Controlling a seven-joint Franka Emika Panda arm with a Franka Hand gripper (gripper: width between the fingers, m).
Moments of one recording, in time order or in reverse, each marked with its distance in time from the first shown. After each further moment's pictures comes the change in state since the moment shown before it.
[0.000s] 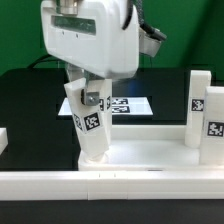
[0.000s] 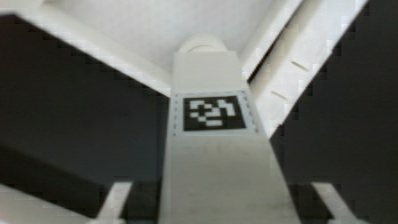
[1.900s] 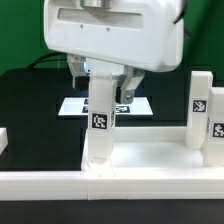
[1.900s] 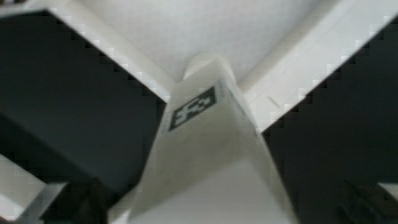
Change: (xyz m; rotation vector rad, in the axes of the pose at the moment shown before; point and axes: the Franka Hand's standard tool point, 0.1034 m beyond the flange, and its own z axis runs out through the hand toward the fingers) arm -0.019 -0.011 -0.008 -0.026 0.053 -0.382
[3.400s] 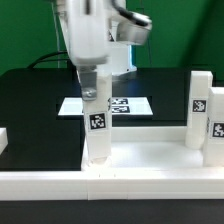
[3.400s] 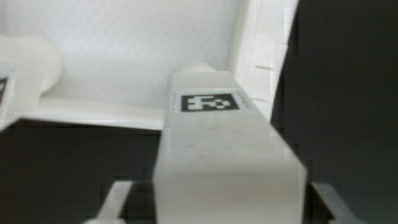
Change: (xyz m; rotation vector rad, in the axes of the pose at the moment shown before) arm 0.006 0.021 0.007 0.161 -0.122 0.692
